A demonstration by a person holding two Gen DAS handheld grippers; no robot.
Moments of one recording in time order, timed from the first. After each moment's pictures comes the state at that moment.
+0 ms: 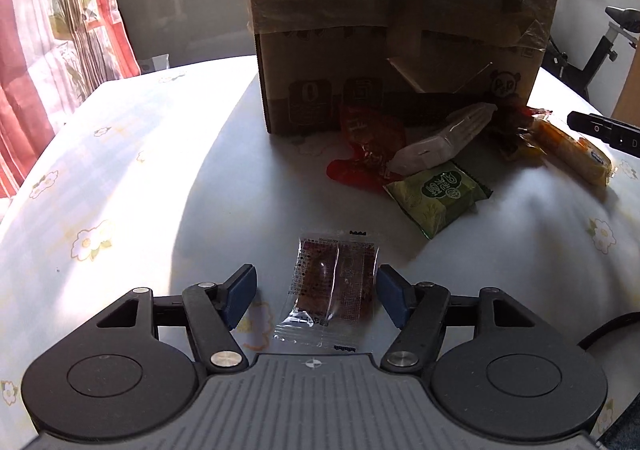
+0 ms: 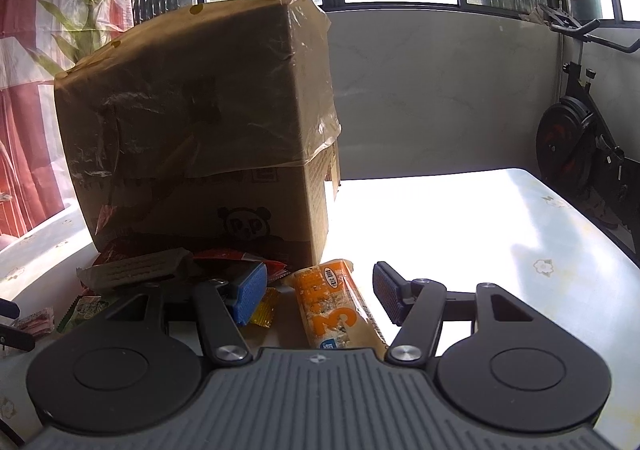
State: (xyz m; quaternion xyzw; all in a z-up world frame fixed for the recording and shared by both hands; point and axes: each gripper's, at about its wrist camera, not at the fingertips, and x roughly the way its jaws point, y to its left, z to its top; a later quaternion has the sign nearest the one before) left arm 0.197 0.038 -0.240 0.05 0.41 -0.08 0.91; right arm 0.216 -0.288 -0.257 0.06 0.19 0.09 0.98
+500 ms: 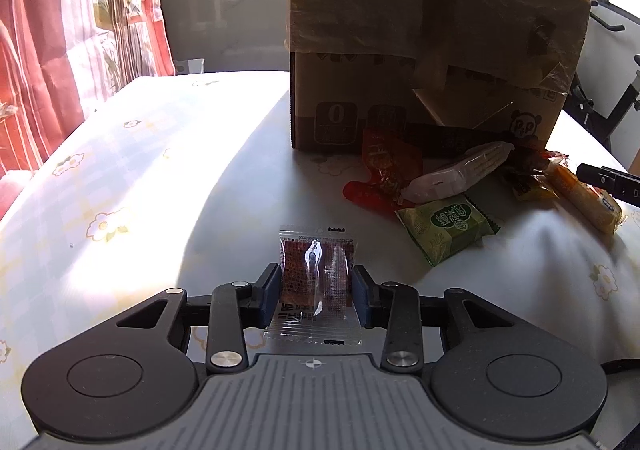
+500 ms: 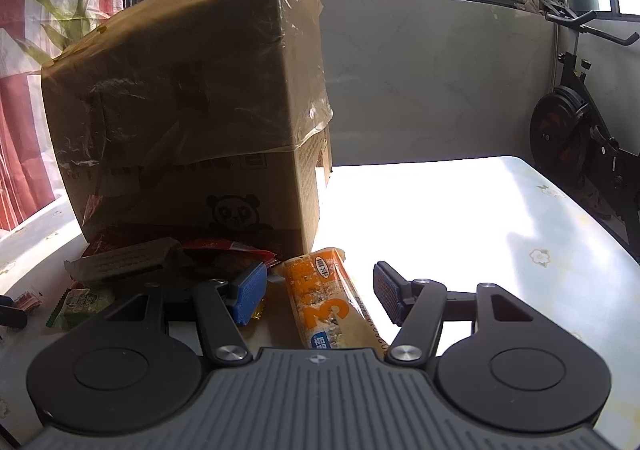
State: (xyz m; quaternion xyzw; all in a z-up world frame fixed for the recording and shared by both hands) left arm 0.183 0.032 -0.234 0.01 0.37 -0.03 0.93; right arm 0.224 -0.289 -0.258 0.05 0.22 0.08 0.97
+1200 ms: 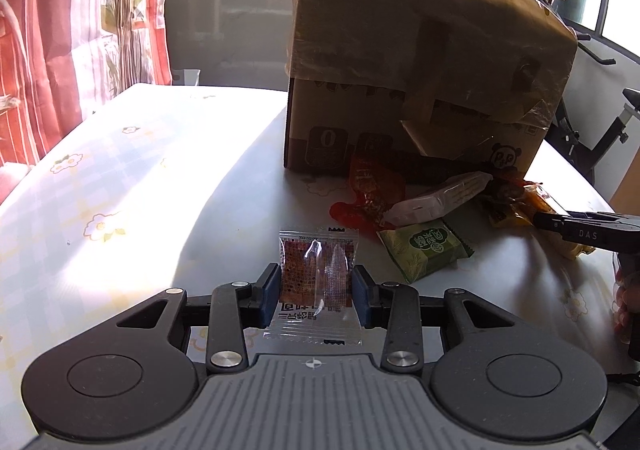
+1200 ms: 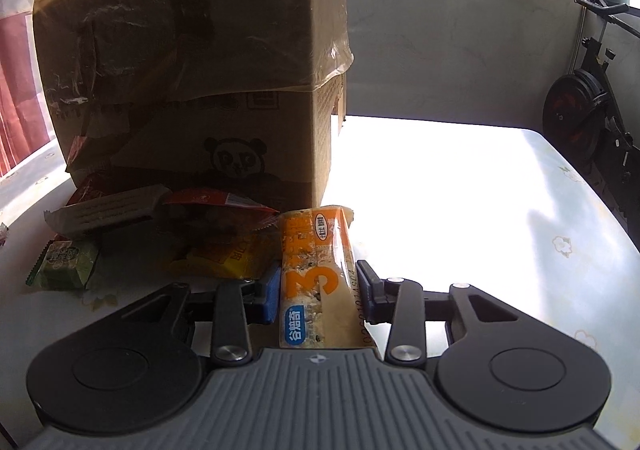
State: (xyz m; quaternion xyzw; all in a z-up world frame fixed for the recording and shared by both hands) left arm 0.176 0.040 -0.226 -0.03 0.35 -0.05 0.94; right arm 0.252 -0.276 -0.268 0.00 0.29 0.10 0.95
